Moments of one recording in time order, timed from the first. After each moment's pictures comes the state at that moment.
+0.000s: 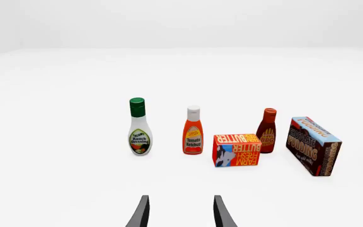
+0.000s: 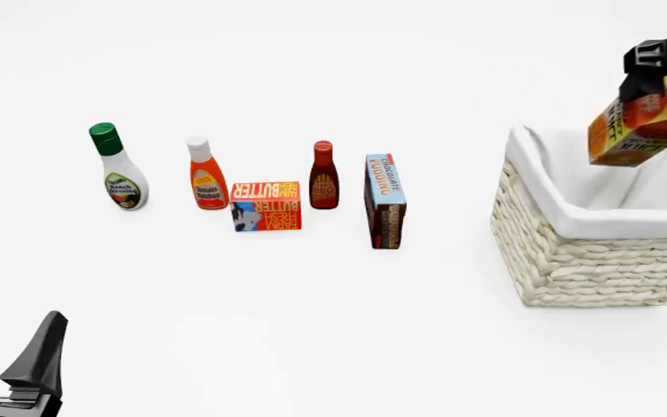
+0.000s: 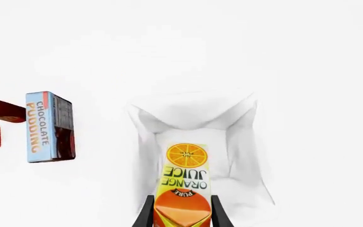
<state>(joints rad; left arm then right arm) -0.02 0.00 0.00 0.00 0.00 -0.17 1.60 -1.86 1.22 -0.08</state>
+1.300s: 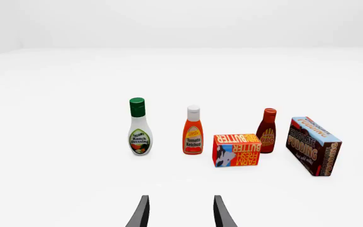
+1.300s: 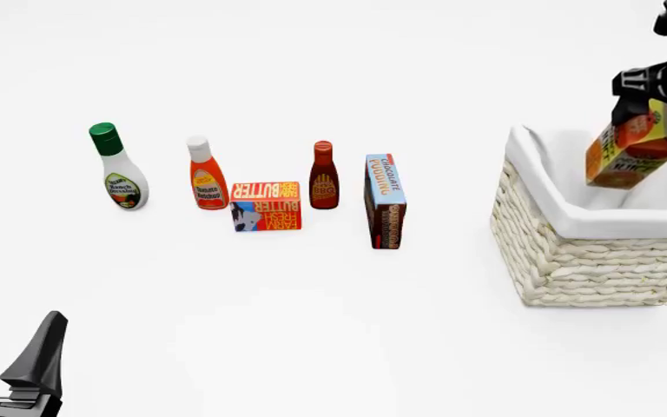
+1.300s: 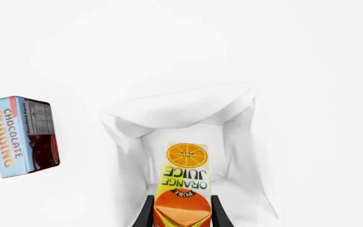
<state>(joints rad) -0.02 0.00 0.00 0.00 0.00 -0.22 1.72 -1.89 1.22 -0.06</state>
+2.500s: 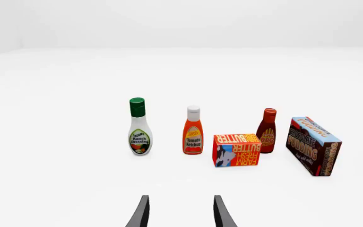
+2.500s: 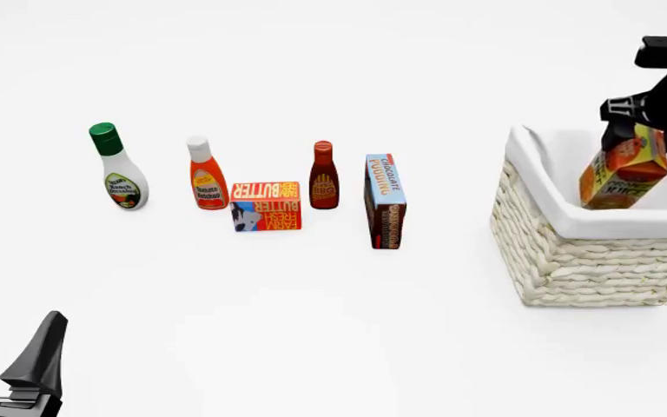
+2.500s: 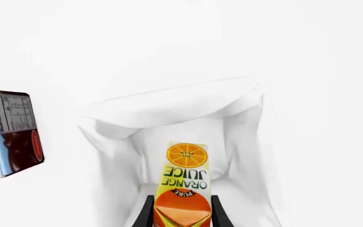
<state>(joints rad) -0.02 0.00 0.00 0.00 0.00 -0.24 1.81 -1.87 1.22 -0.08</state>
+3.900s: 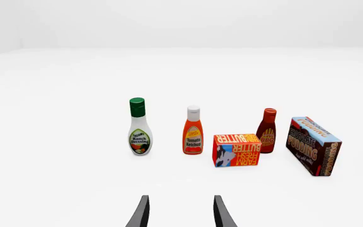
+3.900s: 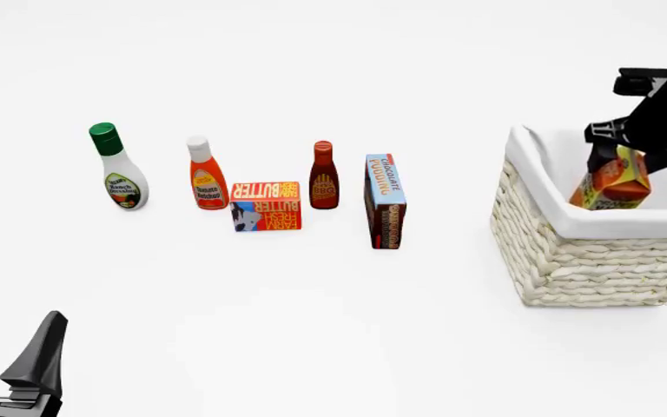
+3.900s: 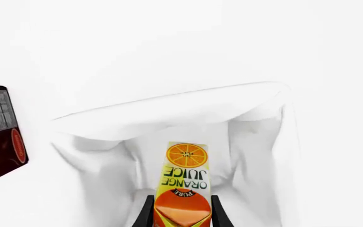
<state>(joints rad) -0.02 0.00 0.00 0.00 0.00 -0.25 1.91 -1.88 1.22 -0.09</state>
